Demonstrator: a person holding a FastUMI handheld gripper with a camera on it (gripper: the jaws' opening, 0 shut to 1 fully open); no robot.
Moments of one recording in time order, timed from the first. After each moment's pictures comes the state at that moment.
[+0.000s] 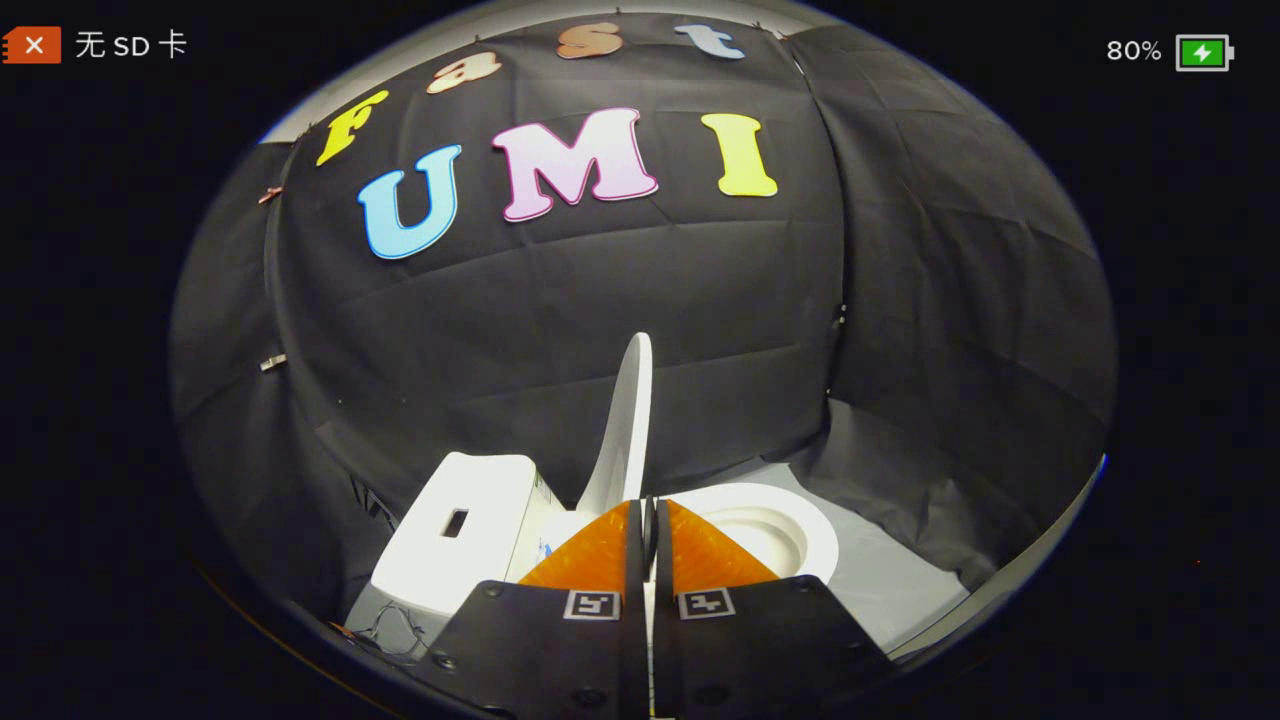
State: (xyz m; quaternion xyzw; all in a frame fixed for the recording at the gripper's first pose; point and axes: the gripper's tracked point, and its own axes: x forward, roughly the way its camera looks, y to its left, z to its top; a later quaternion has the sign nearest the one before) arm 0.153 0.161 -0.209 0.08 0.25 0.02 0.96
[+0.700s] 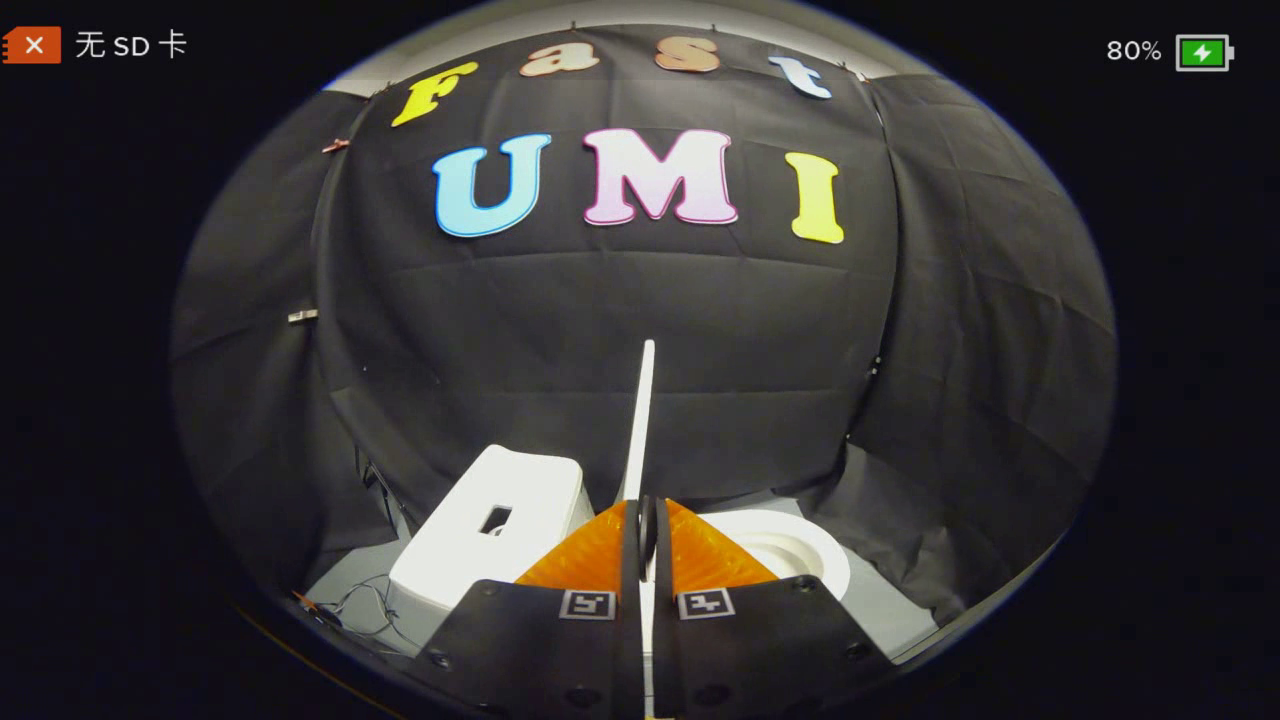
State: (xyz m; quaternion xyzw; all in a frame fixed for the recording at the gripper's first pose) arm 0.141 0.251 -0.191 0.00 0.22 0.06 0.97
